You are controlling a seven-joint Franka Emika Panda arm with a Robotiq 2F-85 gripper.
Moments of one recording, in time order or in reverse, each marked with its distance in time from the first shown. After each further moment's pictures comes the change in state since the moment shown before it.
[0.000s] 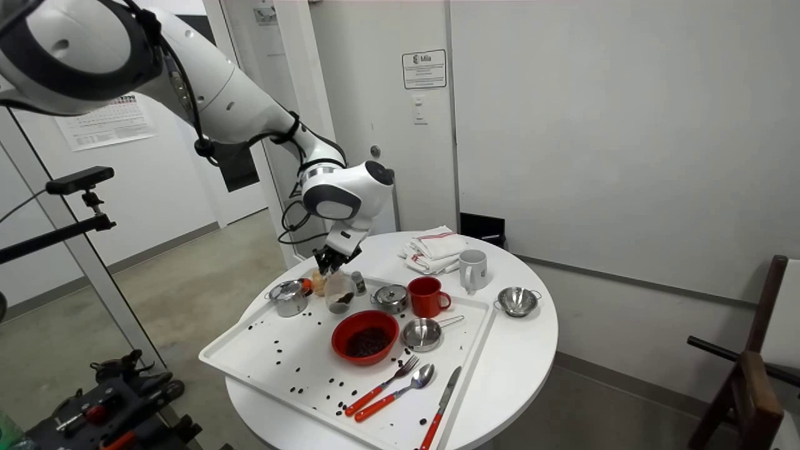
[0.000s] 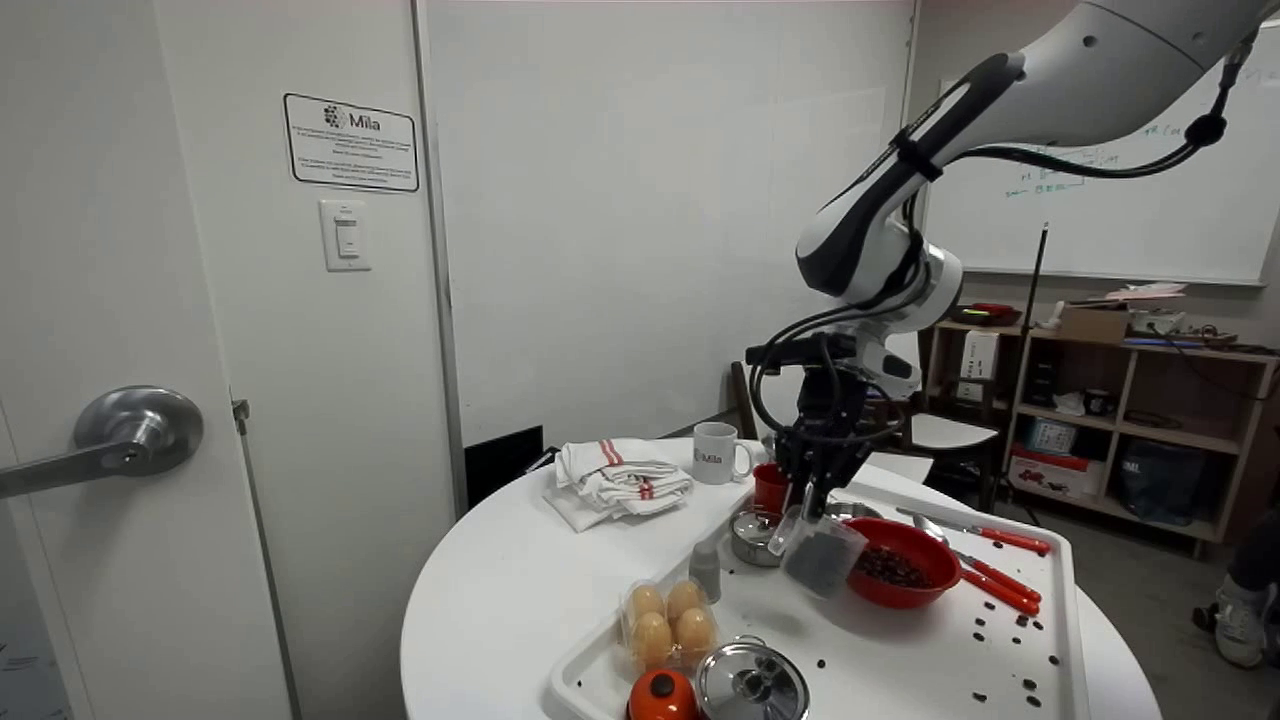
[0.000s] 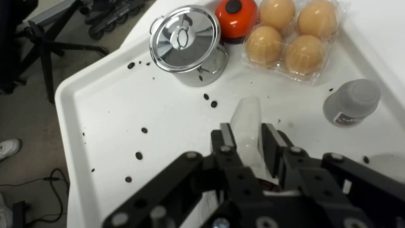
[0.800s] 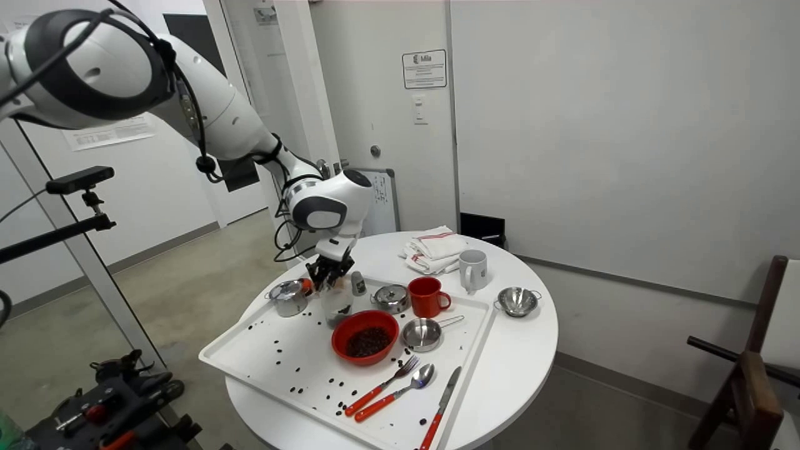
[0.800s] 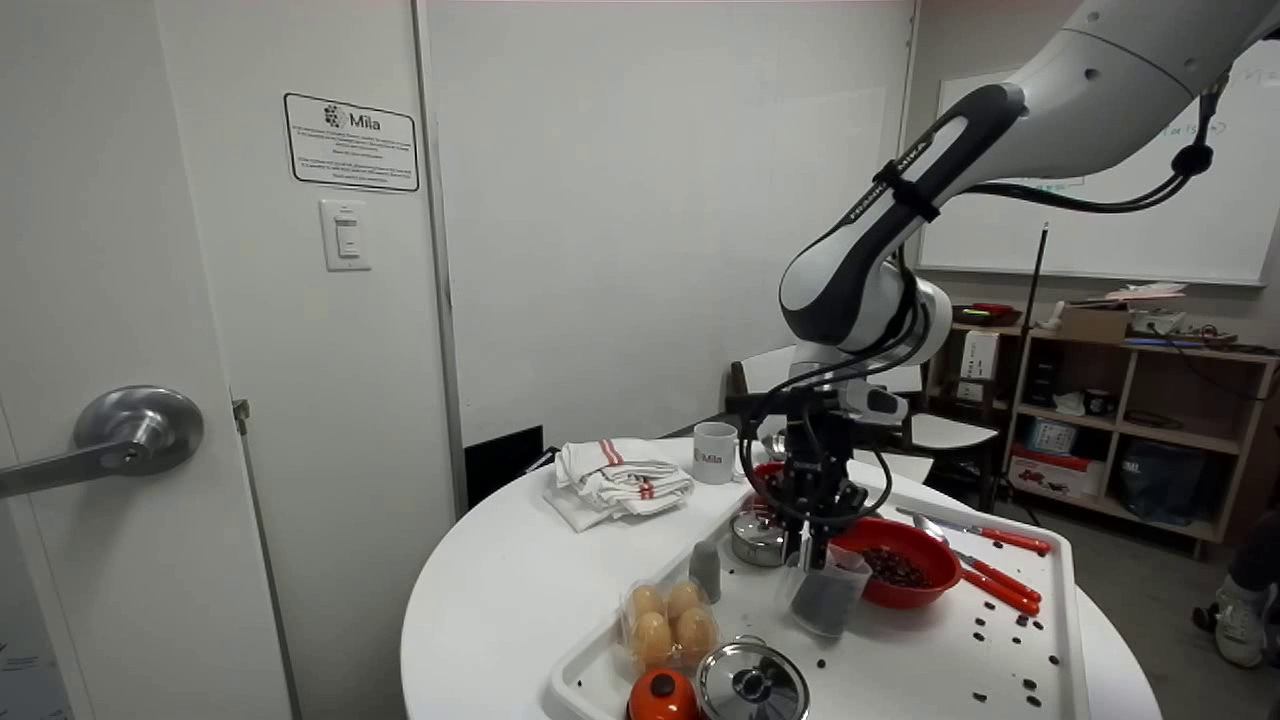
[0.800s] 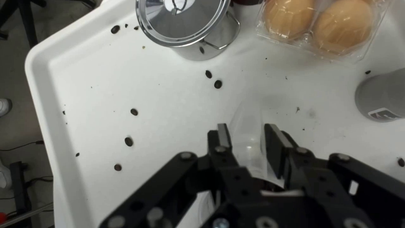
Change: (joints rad) arm 0.042 0.063 0.055 0.015 -0.191 0.137 0.138
